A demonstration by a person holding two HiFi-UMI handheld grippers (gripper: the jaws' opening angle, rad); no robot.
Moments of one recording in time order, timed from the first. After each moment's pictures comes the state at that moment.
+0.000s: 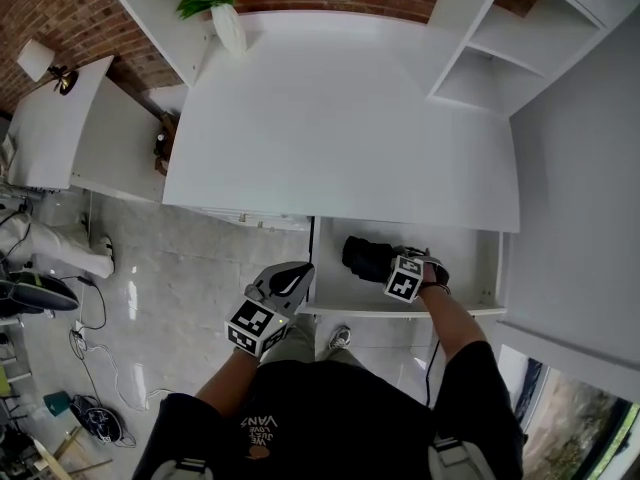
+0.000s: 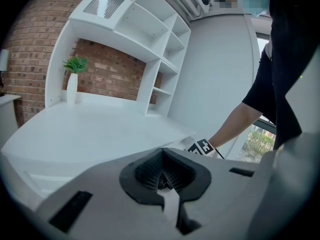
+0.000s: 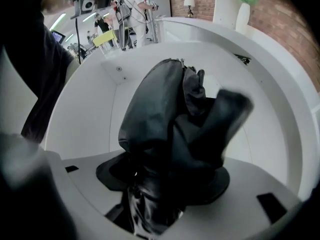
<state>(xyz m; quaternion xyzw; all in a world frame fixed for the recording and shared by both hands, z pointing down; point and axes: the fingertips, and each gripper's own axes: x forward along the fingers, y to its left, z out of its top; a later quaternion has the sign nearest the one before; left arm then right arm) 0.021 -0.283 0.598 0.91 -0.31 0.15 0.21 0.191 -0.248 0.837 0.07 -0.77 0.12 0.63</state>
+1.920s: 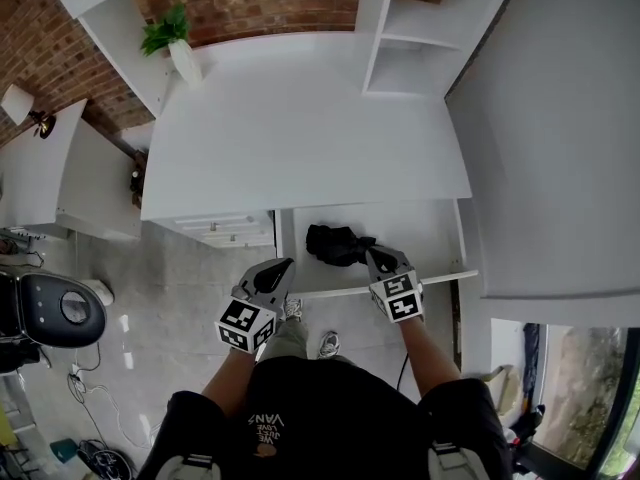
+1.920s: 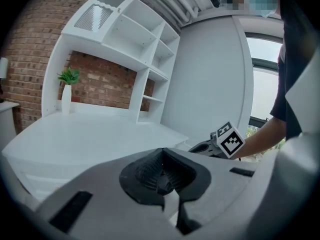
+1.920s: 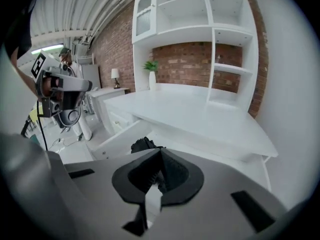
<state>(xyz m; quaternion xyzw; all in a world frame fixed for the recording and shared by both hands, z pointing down) 0.057 -0.227 0.574 0.93 -0.31 0.13 0.17 0.227 -0.230 0.668 0.51 -0.79 0.18 0.29</state>
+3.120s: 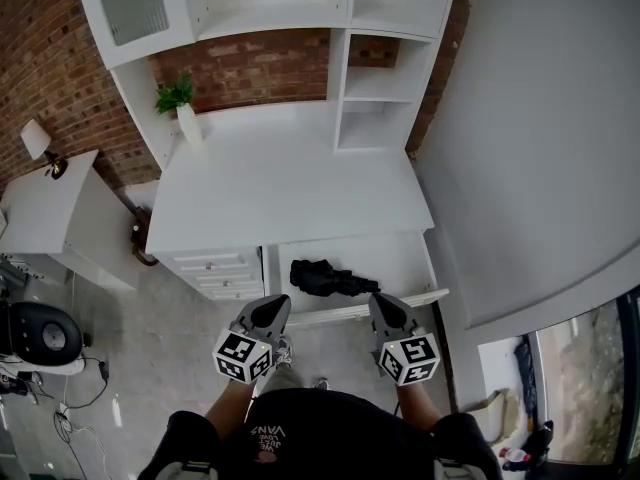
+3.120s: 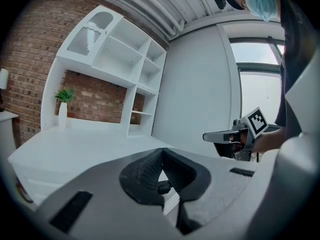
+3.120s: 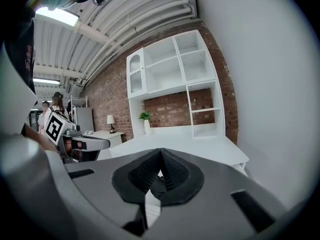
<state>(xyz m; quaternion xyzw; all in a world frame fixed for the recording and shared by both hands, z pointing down) 0.075 -0.140 0.500 0.94 -0.31 0.07 0.12 0.245 -0.102 0.488 0.60 -0.79 0.13 0.06</state>
